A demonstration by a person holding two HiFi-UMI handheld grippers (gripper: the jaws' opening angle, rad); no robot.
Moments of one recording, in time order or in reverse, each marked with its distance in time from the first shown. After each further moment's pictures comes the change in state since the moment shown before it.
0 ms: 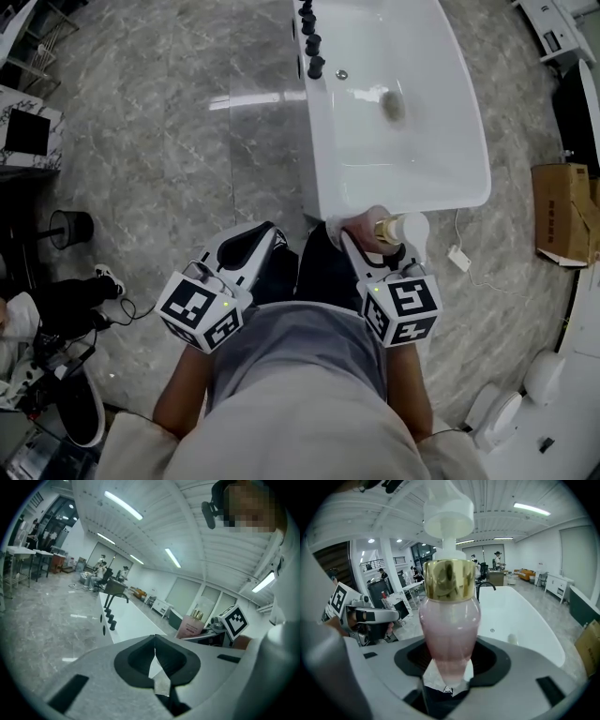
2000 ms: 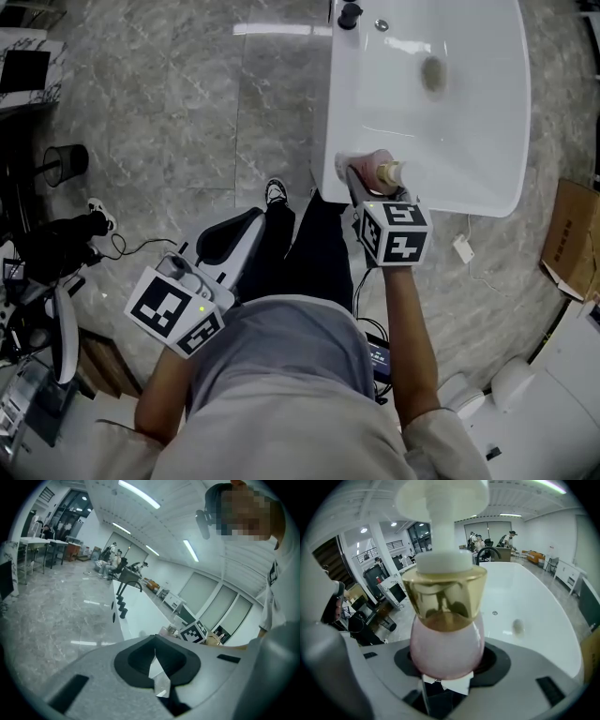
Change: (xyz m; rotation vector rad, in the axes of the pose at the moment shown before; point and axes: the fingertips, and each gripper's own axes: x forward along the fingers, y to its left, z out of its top) left arm 0.063 0.046 -0.025 -0.145 0.107 0.136; right arm 0.184 -0.107 -0.070 -0.003 0.252 0.060
